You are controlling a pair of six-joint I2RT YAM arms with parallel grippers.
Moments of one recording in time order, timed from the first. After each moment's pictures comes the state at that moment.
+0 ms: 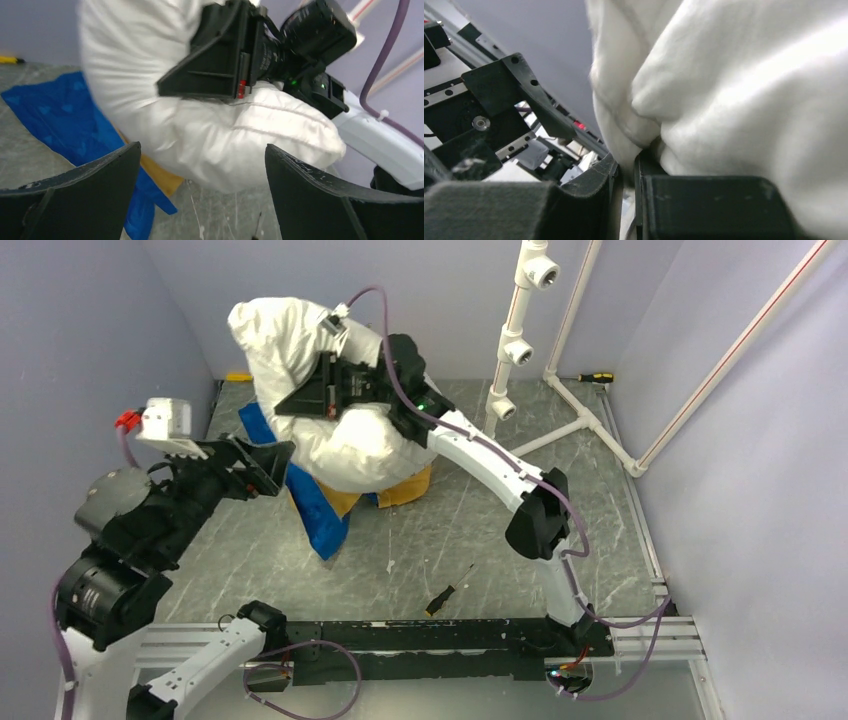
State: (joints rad) left arm -0.47 0.72 1.50 -0.78 -0.14 -0.37; right arm 0.81 2.12 2.20 0.22 -0.84 0.90
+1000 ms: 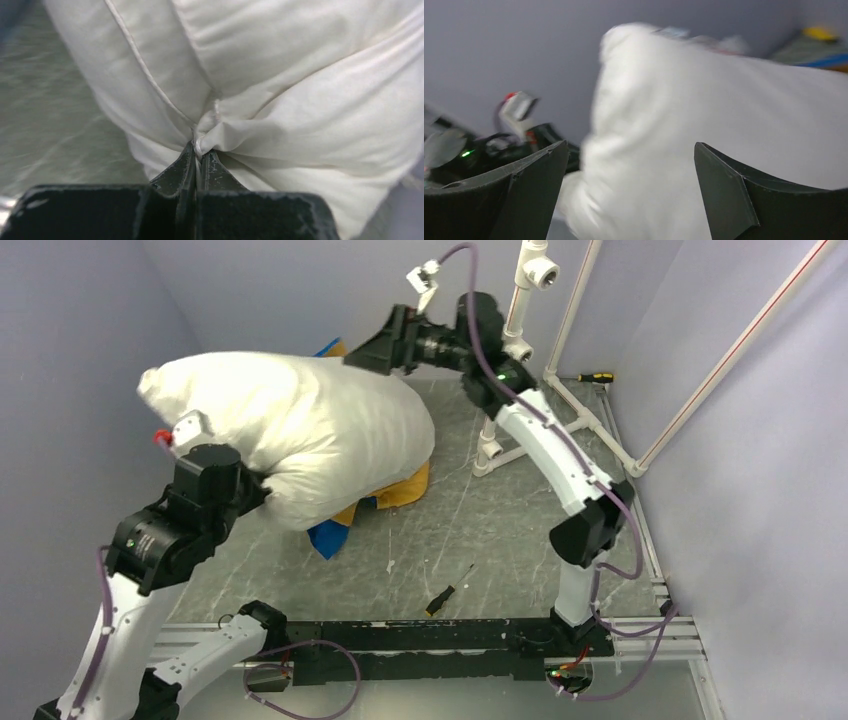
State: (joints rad) left arm -0.48 0.85 1.40 -1.11 -0.45 -0.81; right arm 0.65 1.92 2.15 -0.13 -0.73 0.76
